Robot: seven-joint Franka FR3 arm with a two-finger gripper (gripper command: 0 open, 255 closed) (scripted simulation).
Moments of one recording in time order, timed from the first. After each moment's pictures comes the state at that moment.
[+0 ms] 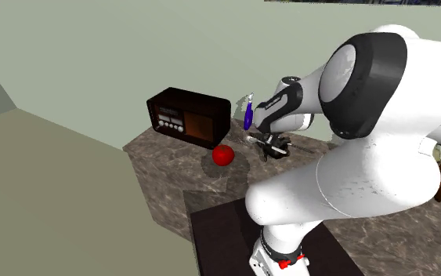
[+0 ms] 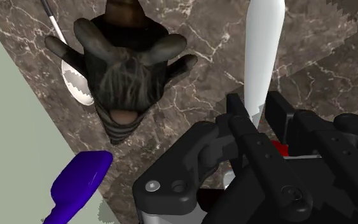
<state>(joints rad) -0.12 -0.51 -0.38 -2.88 -0.28 2.62 -0.89</state>
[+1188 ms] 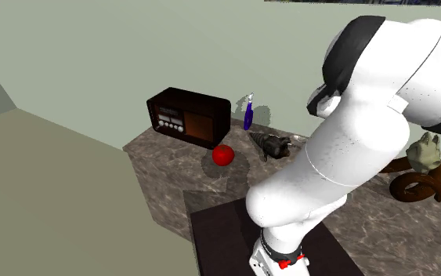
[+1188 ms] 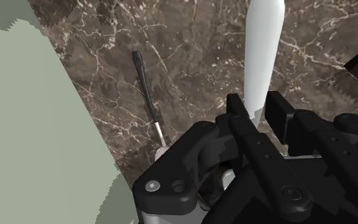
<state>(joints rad) -0.06 -0.28 -0.95 -2.57 -0.13 2.58 -1.55</state>
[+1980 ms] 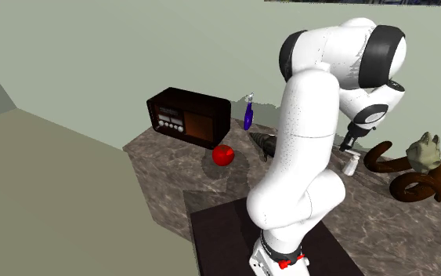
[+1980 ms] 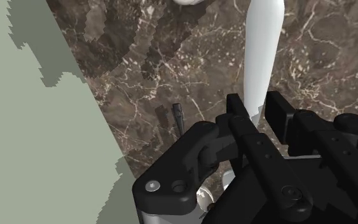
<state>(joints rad) 0.01 0.20 -1.15 -2.31 0.59 2.47 -2.22</state>
